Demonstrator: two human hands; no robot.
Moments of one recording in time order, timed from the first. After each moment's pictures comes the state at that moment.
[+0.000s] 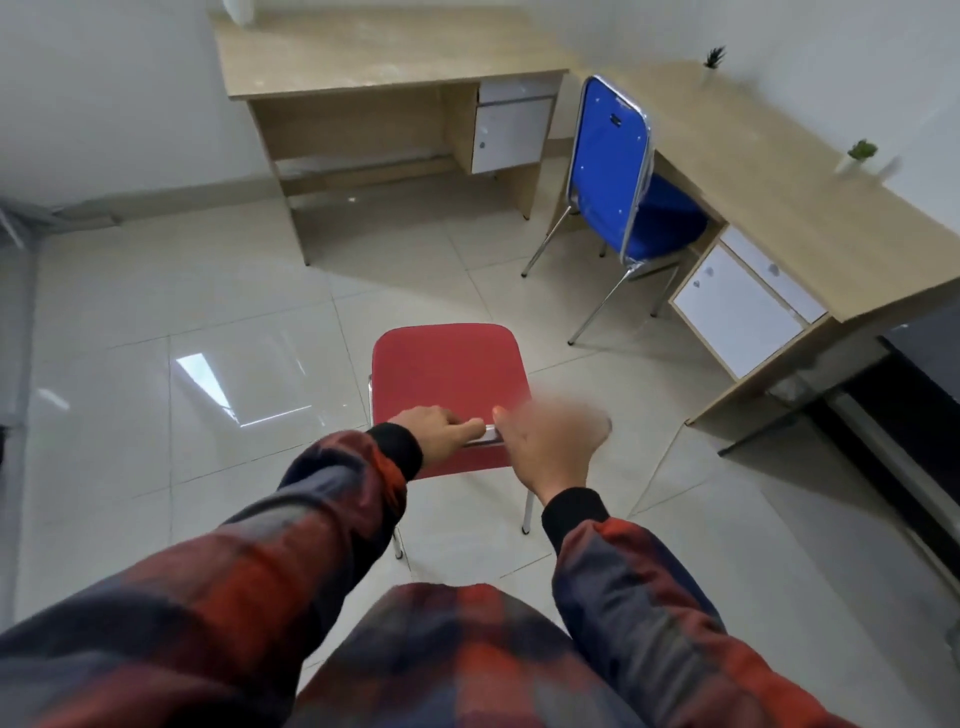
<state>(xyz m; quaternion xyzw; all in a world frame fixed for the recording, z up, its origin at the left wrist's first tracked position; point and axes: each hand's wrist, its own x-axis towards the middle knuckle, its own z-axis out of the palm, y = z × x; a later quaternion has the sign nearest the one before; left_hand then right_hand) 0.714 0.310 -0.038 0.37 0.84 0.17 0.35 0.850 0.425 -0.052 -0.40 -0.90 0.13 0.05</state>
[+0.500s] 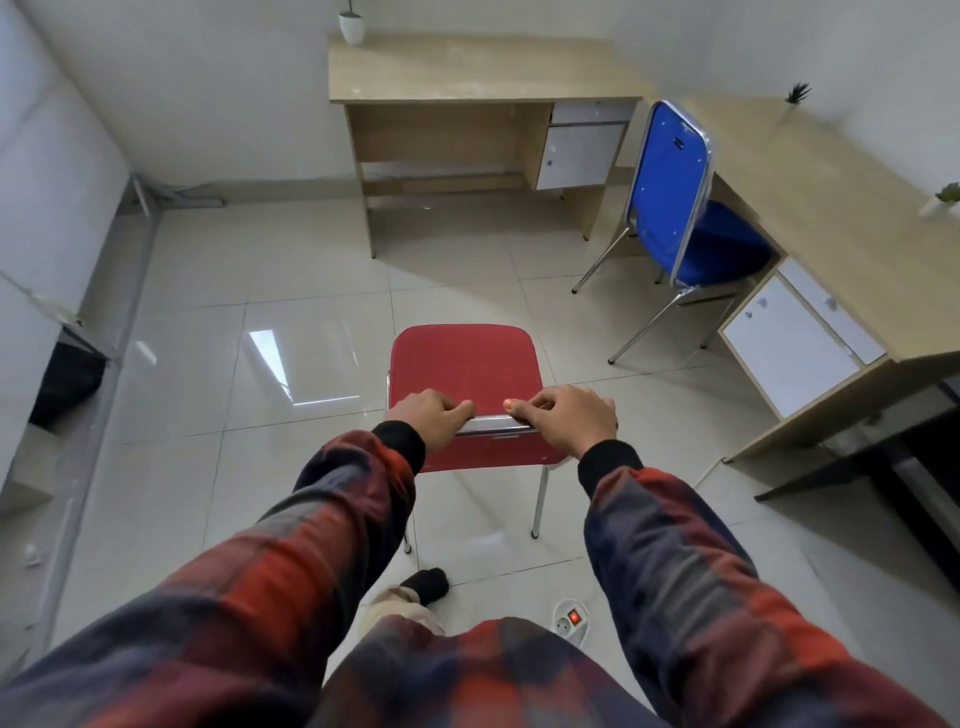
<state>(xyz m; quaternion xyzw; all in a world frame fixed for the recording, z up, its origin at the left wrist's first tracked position) 0.786 0.282 -0.045 0.20 0.92 0.25 0.24 0.888 0.464 -0.029 -0.28 -0.94 0.21 -0.06</state>
